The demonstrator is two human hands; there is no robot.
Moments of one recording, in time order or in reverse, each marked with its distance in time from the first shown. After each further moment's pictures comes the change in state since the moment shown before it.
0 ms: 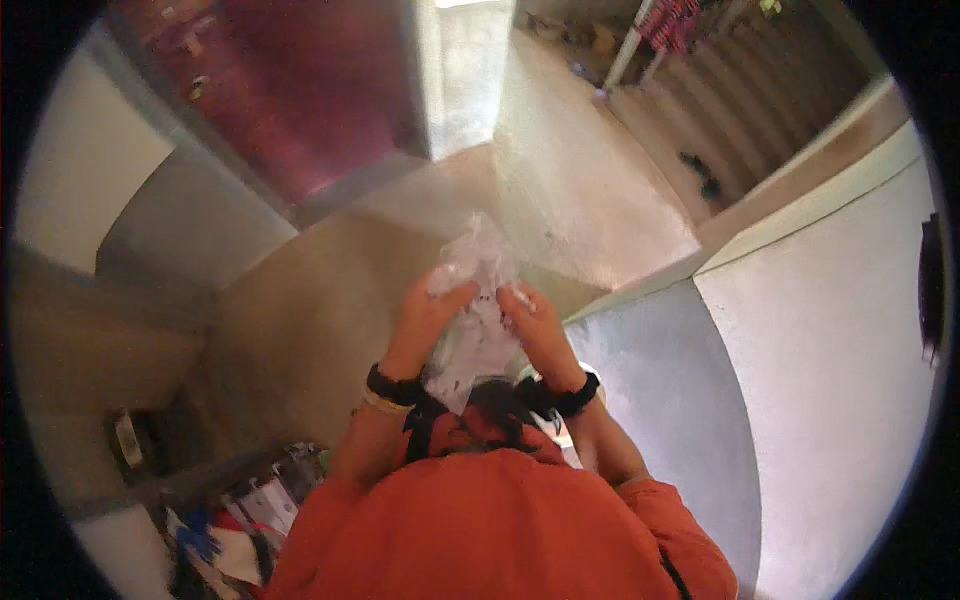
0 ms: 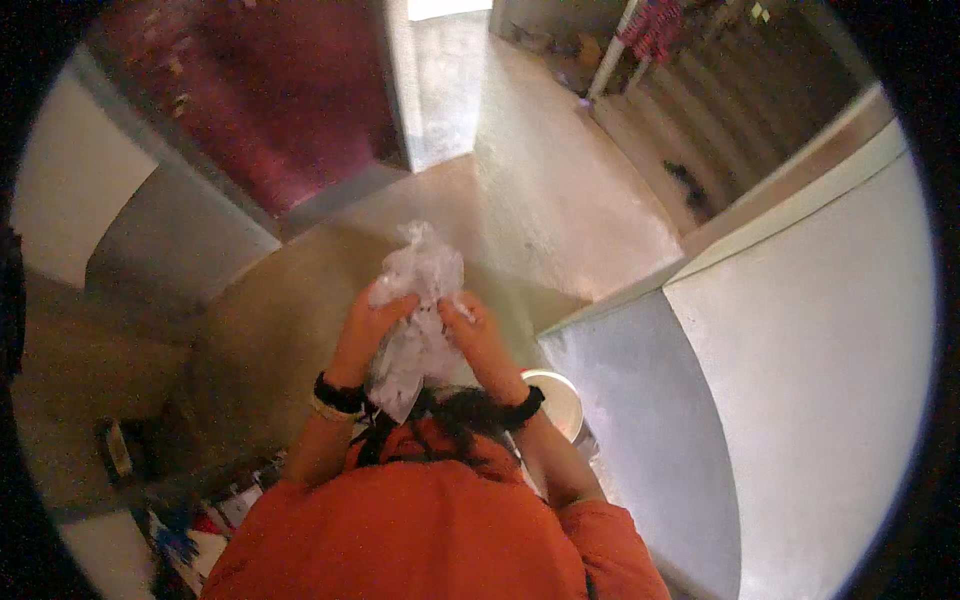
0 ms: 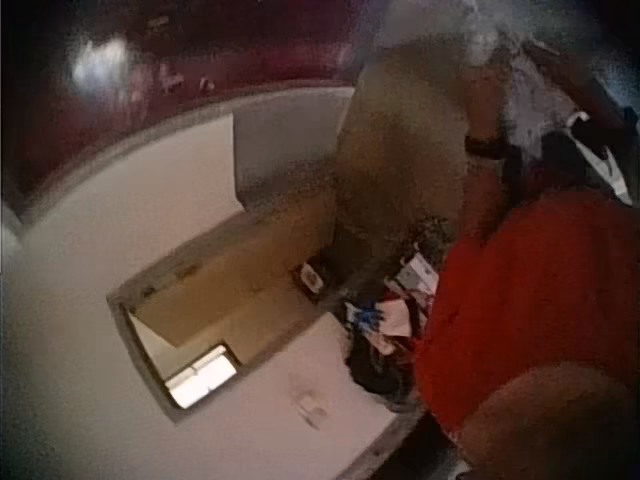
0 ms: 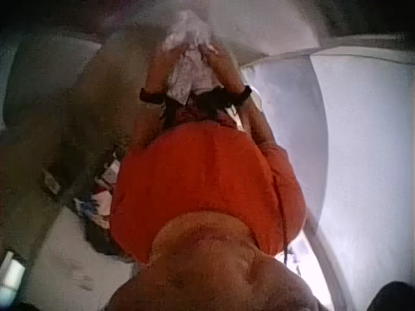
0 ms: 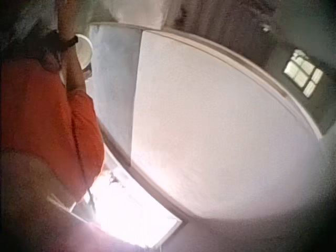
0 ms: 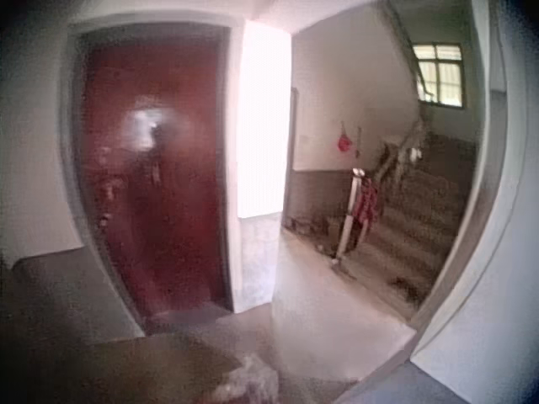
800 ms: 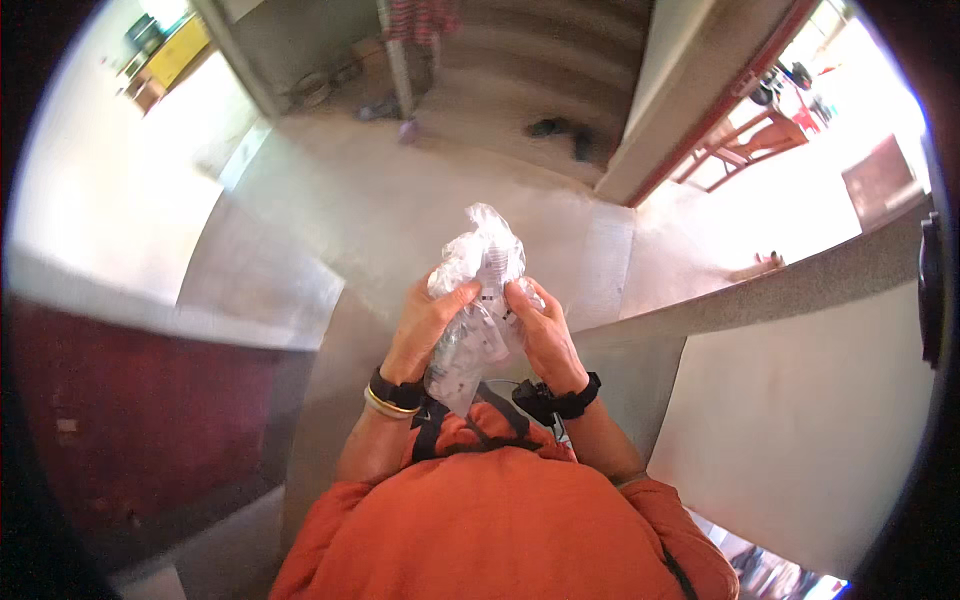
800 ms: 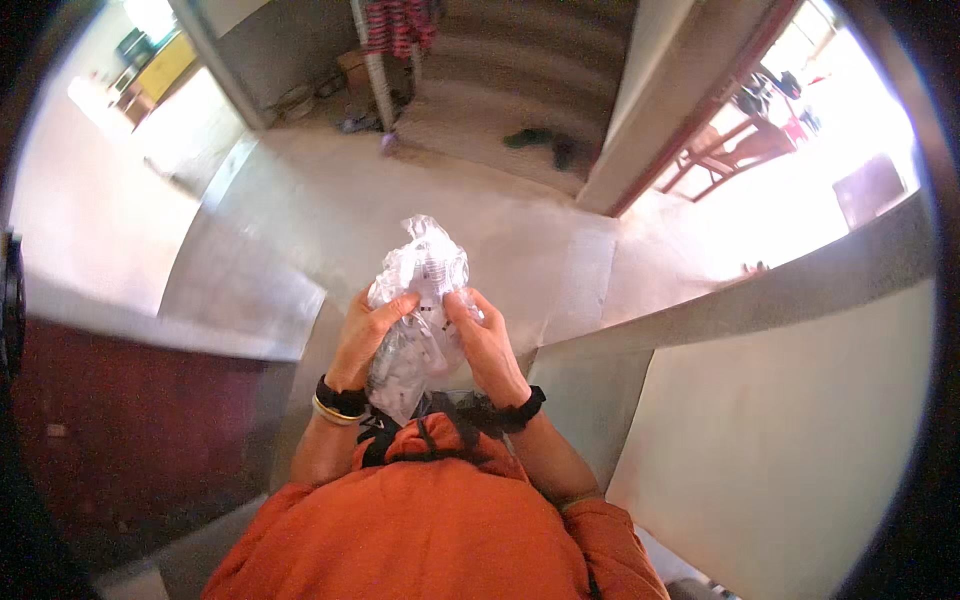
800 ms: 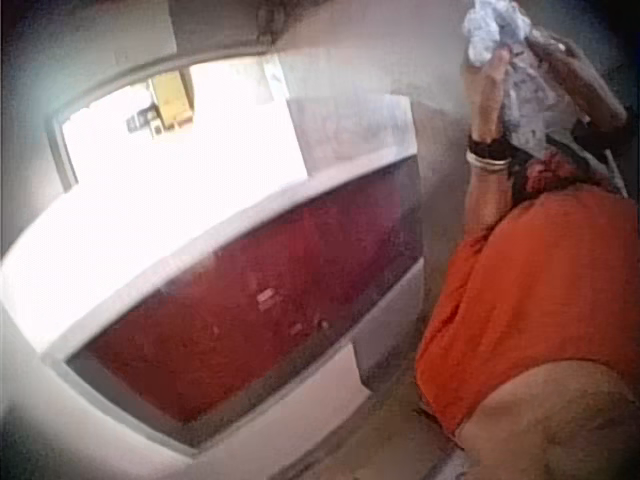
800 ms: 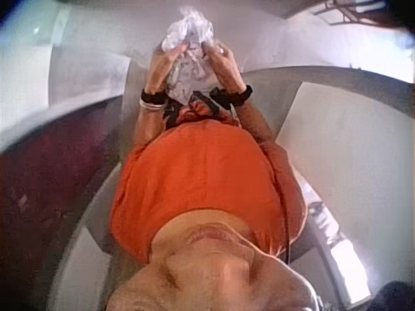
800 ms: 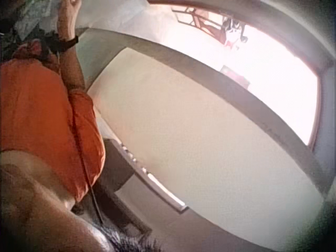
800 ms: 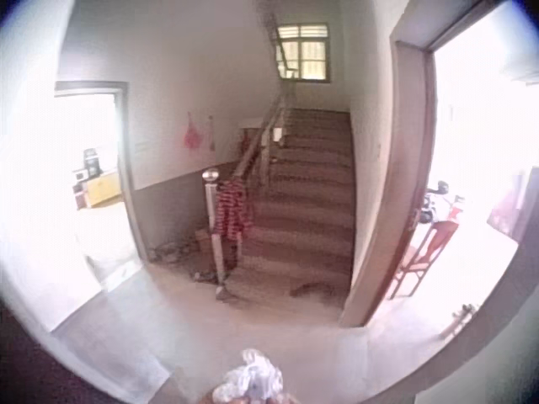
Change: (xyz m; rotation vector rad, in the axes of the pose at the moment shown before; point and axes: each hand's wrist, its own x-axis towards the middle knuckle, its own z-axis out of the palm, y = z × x) left_hand 0.500 0.083 0.085 0.082 -0.650 -0.168; right_hand 0.363 -0.134 -0.103 0.518 0.627 -0.287
